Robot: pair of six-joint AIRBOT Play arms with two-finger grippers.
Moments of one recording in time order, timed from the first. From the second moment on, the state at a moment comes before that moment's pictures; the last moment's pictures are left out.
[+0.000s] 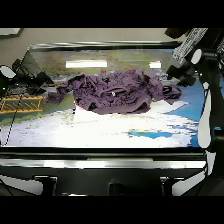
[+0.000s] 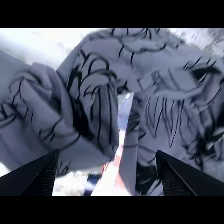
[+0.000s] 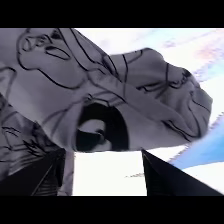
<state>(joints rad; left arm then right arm) 0.18 -1.69 1.64 1.17 -1.10 -1.83 -0.11 -1.81 1.98 -1.54 1.37 1.94</state>
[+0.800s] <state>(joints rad) 0.01 -1.74 1.31 0.88 -1.01 -1.75 -0.08 -1.77 1.42 -0.95 1.12 1.74</state>
